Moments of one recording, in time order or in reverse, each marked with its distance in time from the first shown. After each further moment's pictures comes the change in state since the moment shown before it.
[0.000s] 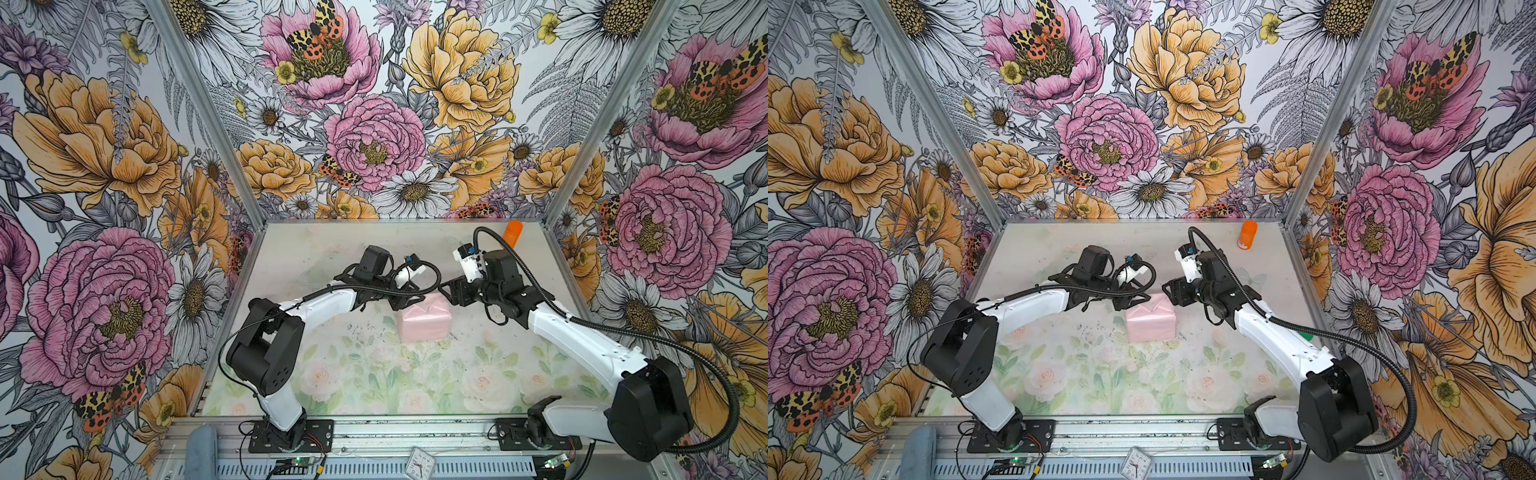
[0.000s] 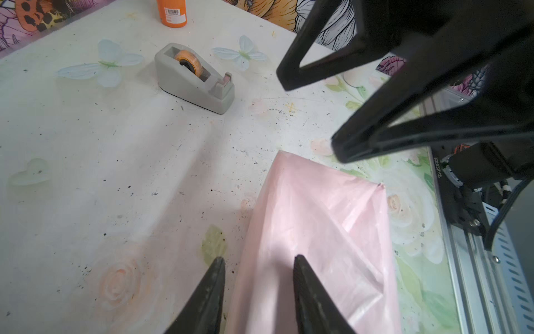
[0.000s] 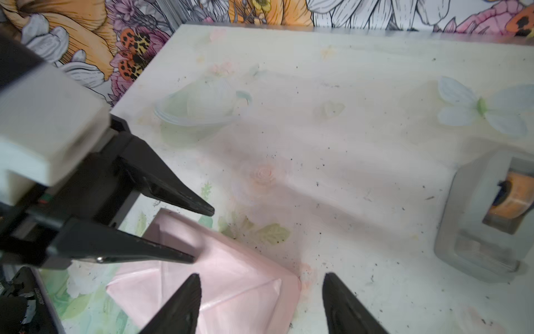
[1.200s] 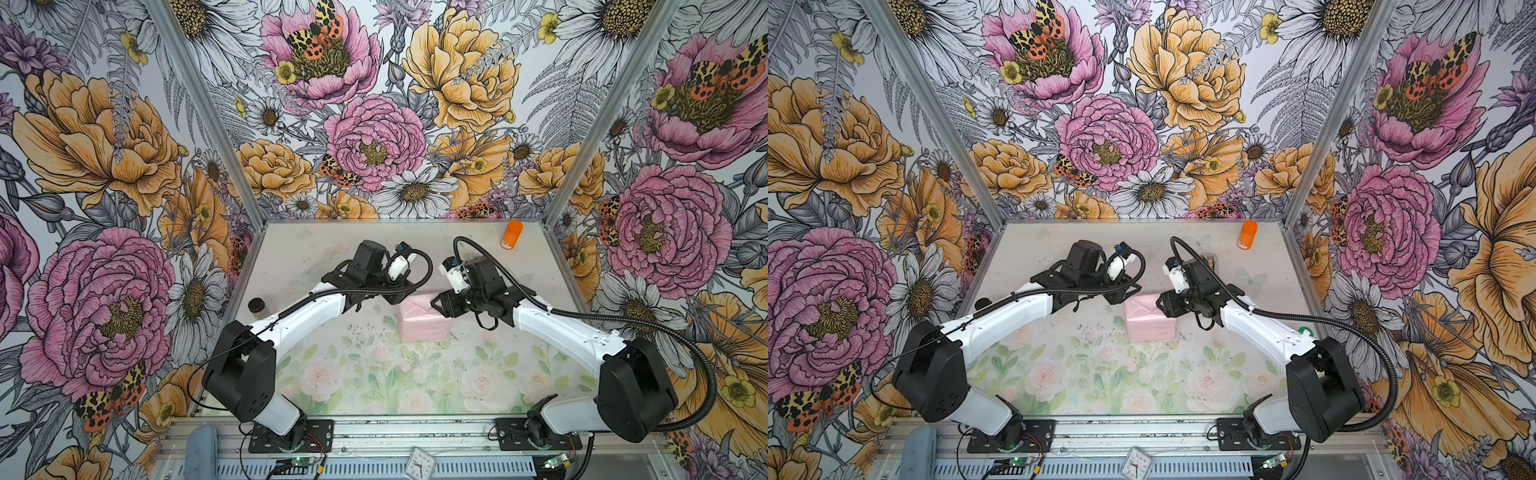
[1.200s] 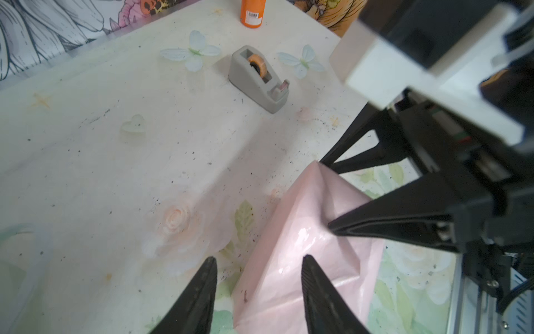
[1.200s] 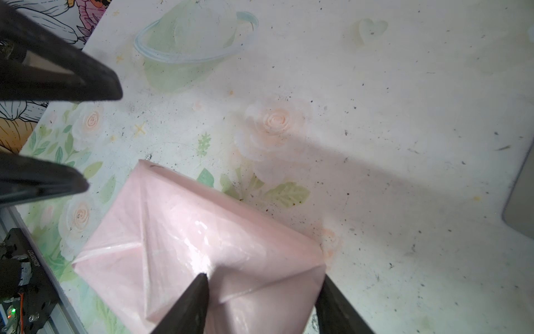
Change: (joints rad) left arm -0.024 -0.137 0.085 -0.186 -0.247 -0.216; right arm 0.062 0.081 0.019 -0.087 0.011 -0.002
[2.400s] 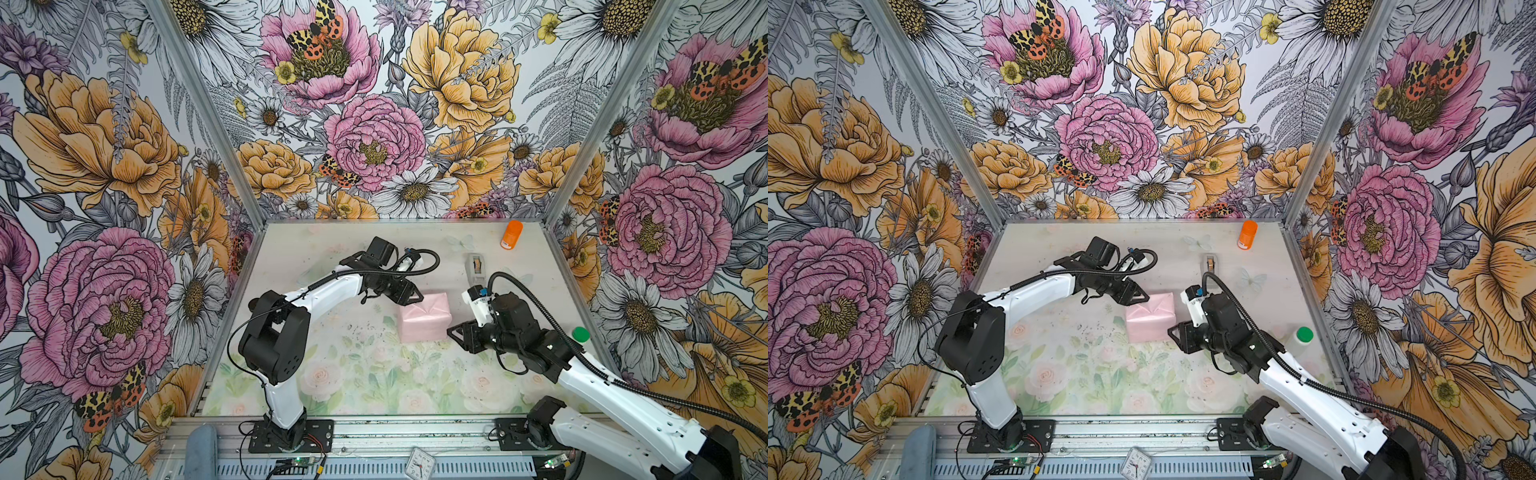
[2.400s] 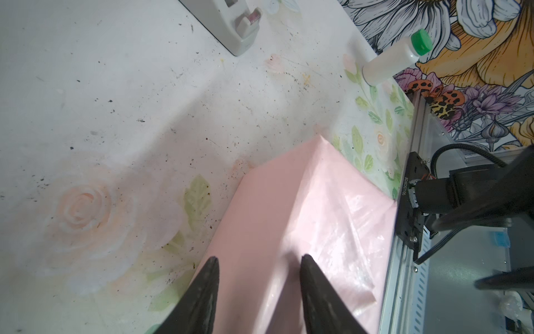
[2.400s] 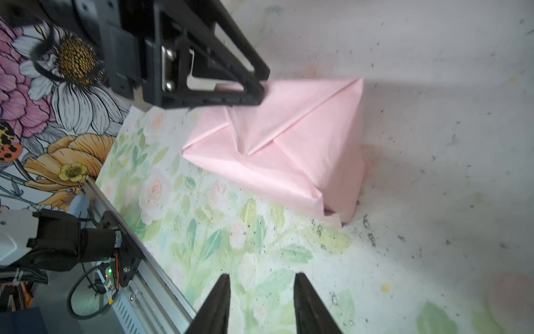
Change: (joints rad) left arm 0.031 0.233 0.134 -0.187 0.227 0.001; right arm 0.148 -0.502 -0.317 -0.071 0.018 0.312
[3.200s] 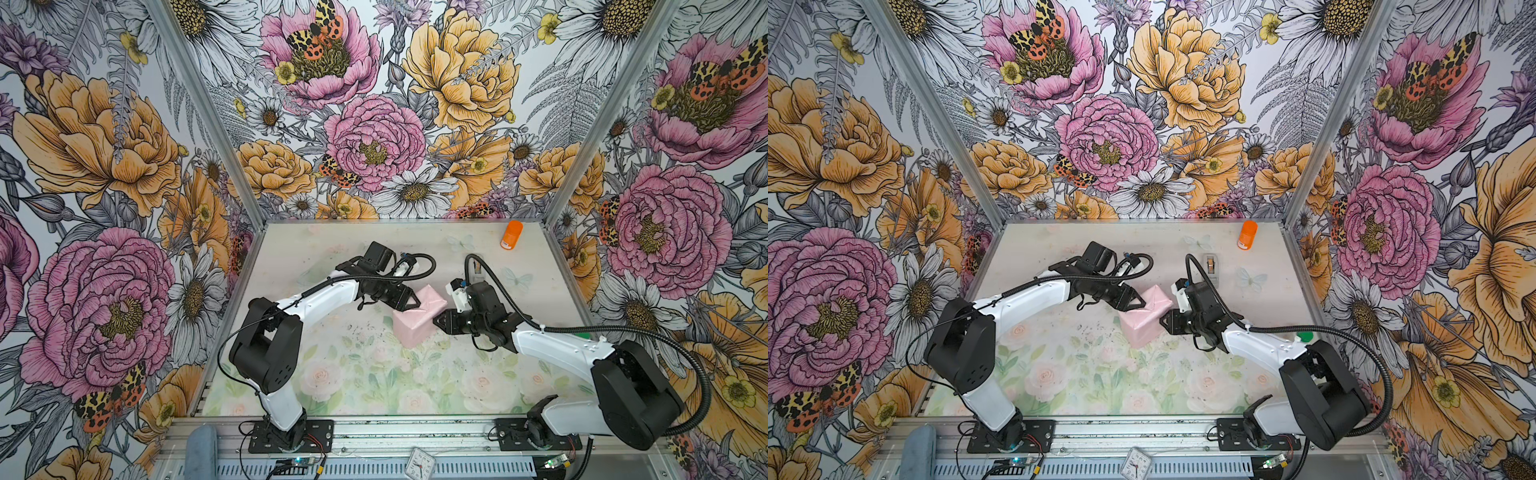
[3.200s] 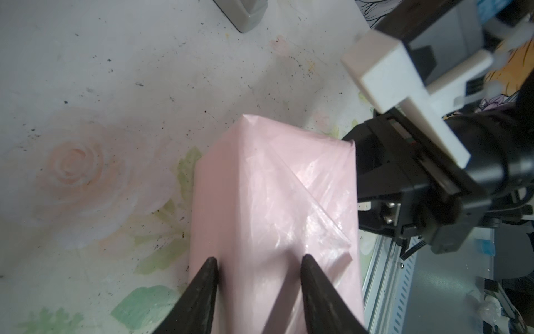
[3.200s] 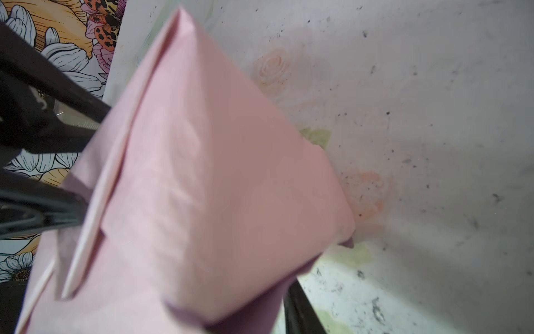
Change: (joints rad) left arm -0.008 -0.087 -0.087 -0.011 -0.046 -0.096; right arm -0.136 0.496 0.035 0.412 -0.106 0.027
